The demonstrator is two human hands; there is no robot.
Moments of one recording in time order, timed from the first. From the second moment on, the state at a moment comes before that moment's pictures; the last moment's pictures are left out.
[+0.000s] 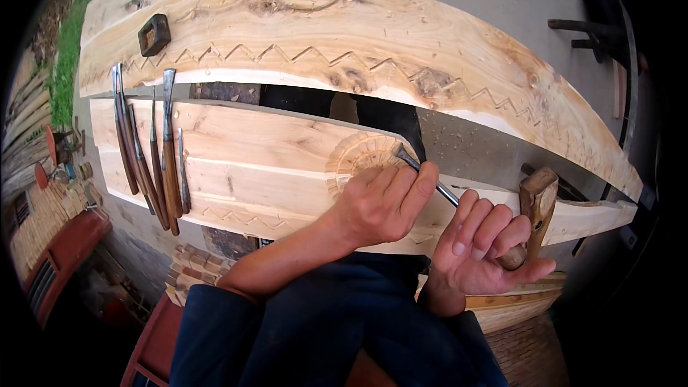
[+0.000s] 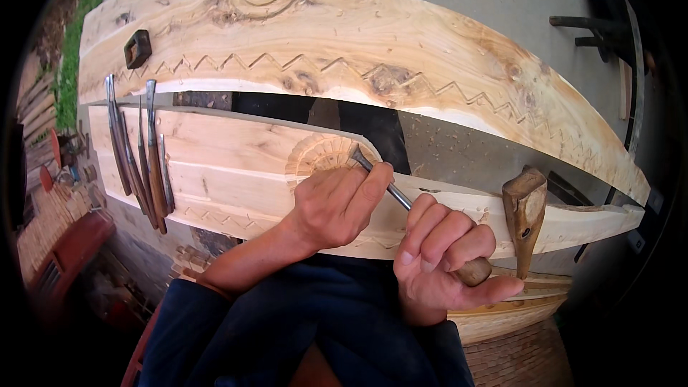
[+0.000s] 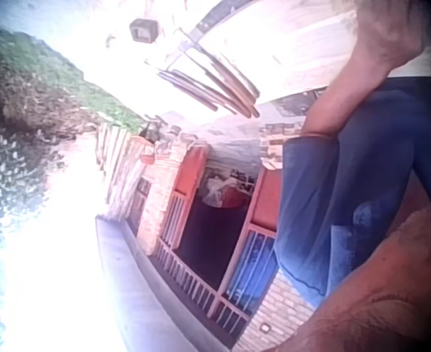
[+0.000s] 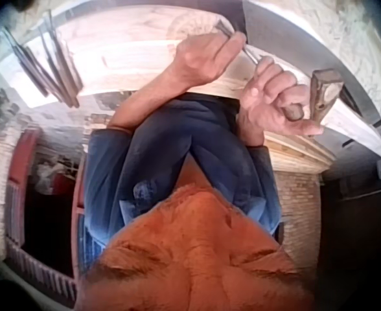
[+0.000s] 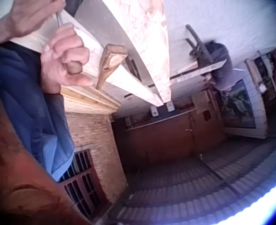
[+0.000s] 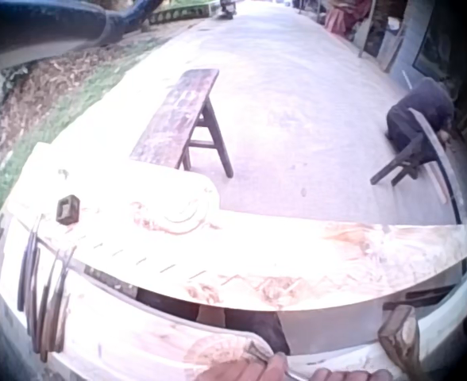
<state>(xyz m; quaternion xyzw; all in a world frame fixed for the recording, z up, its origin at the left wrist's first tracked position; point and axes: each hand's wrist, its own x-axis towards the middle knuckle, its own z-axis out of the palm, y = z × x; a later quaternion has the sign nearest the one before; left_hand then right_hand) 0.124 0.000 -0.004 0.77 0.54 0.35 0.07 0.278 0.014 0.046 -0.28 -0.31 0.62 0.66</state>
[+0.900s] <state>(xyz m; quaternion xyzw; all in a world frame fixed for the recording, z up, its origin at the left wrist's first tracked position) 0.130 0.003 -0.005 0.74 0.58 0.34 0.08 0.269 0.045 0.047 -0.29 -0.31 0.62 0.66</state>
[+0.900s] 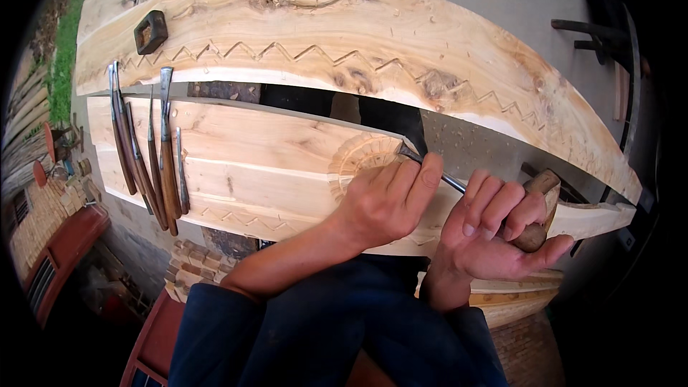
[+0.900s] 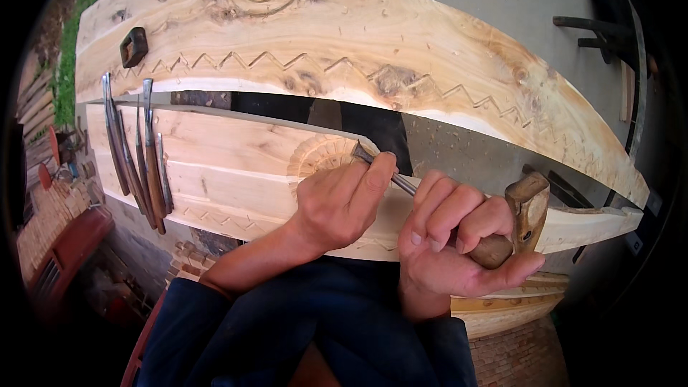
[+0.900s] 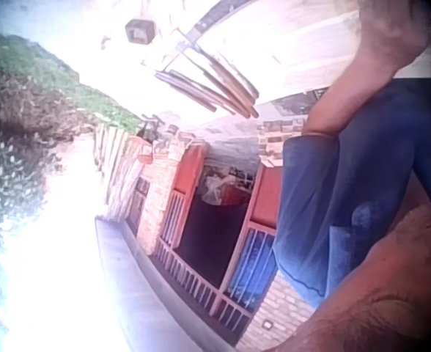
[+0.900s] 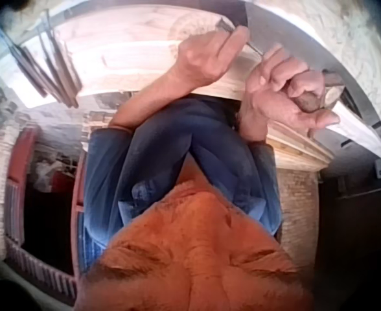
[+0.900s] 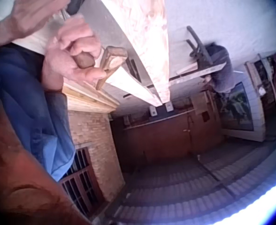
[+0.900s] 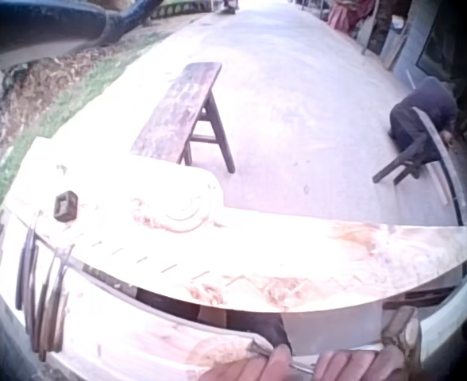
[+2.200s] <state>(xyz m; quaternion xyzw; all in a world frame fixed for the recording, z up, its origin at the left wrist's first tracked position) 0.093 -0.015 0.015 0.53 0.70 0.35 0.32 0.142 0.053 0.086 -0.31 -0.73 0.43 0.44</state>
